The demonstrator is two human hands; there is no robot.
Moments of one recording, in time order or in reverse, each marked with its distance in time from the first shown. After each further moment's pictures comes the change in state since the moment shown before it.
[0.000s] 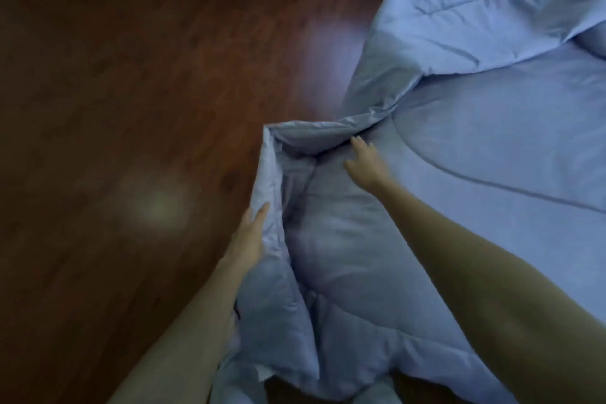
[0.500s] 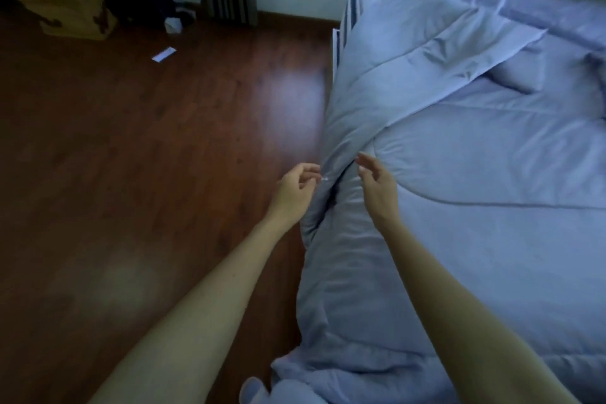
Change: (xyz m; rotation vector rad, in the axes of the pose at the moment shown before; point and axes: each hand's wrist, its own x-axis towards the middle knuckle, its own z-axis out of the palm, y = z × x) left_hand 0.068 0.126 -0.182 -0.652 -0.025 0.391; right_hand -0.034 -0.101 -0.032 0.833 0.631 -0.001
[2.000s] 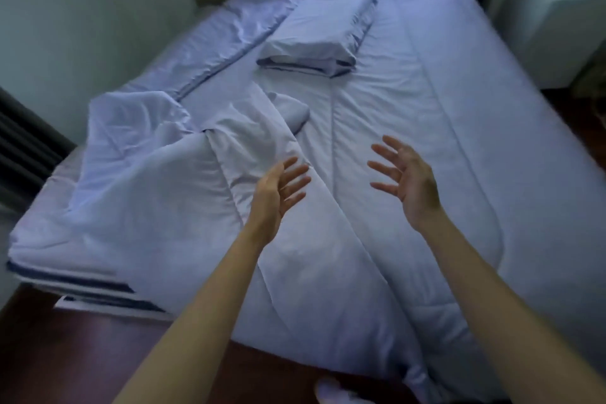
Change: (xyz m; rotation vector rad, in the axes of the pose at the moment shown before) left_hand 0.584 0.245 0.240 -0.081 -1.422 -0.048; right_hand 0.372 -0.063 -0.106 0.549 1.342 0.007
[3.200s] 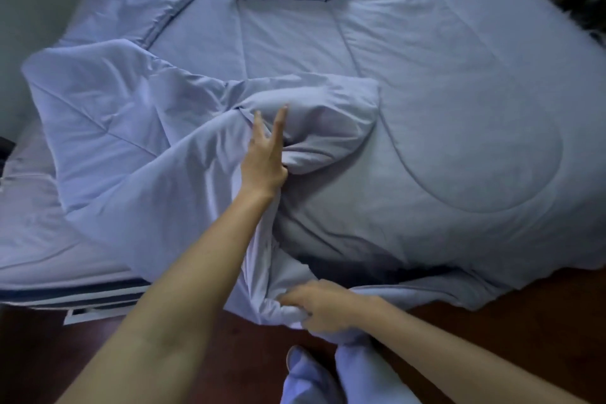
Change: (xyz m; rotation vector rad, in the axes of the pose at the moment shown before) left_hand 0.068 -0.031 -0.210 1.468 -0.091 0.441; right_hand -0.174 0.232 0.285 -1.009 -0.899 0.150
